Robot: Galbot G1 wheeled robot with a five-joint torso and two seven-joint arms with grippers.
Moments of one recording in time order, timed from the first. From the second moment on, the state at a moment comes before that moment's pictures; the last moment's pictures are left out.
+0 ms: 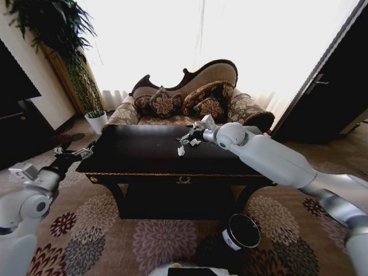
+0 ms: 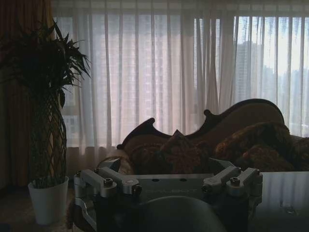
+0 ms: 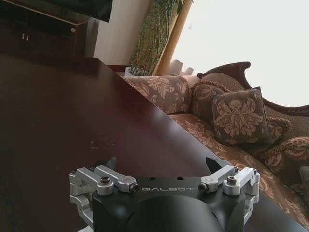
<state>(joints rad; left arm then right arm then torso) 1.37 -0.91 -1.05 -2.09 -0.80 0.34 0.10 0.07 0.86 -0.63 1.59 0.85 -0.54 -0.05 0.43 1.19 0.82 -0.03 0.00</state>
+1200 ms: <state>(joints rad) 1.35 -0.91 -1.03 -2.07 -0.79 0.33 0.10 0.03 0.86 -0.61 1.42 0.83 -0.53 -0.05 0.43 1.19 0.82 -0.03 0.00</state>
